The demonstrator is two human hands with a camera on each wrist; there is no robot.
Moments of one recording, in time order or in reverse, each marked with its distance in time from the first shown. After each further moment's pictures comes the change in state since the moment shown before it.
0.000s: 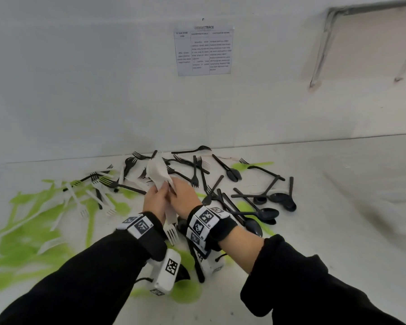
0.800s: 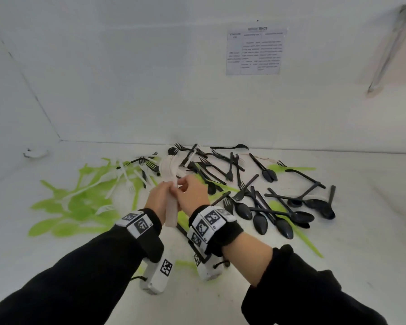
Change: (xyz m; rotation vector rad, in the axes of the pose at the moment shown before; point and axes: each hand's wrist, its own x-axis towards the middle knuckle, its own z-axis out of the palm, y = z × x) left_hand -0.041 0.019 -0.071 0.010 0.062 -0.078; right_hand -0.033 -0.045 0.044 0.217 0.030 0.069
